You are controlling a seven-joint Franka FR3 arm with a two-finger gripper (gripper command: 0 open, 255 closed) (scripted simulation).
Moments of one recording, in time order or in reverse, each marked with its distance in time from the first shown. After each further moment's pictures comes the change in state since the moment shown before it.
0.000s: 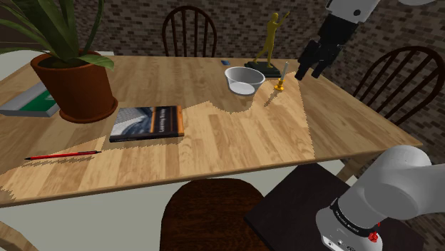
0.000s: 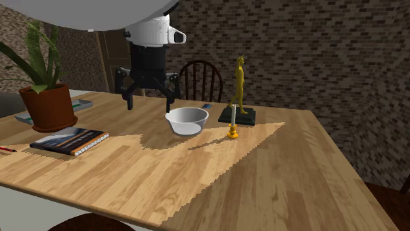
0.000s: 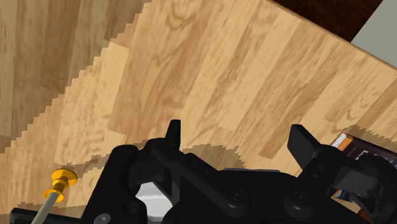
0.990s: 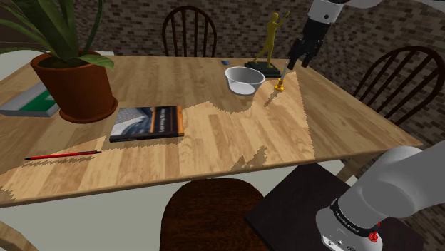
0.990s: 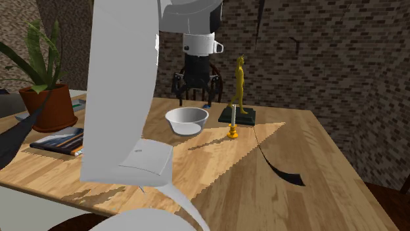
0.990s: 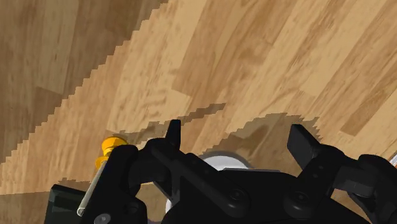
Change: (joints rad) arm -0.053 0.381 -0.187 0.220 -0.104 0.095 -0.232
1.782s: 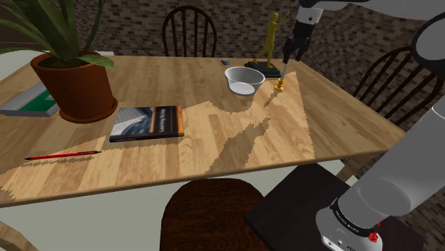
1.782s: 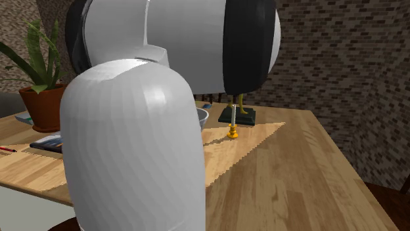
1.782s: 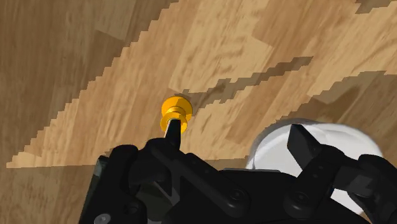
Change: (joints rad) arm -0.055 0.437 -0.135 0.388 0.032 -0.006 -0.210
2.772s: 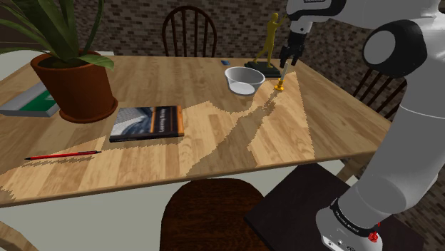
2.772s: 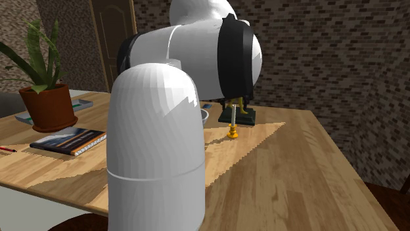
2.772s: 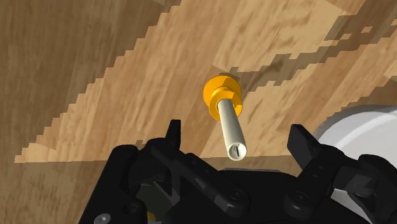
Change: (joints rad) arm -0.070 0.256 -0.037 0.196 0.059 0.029 -0.107
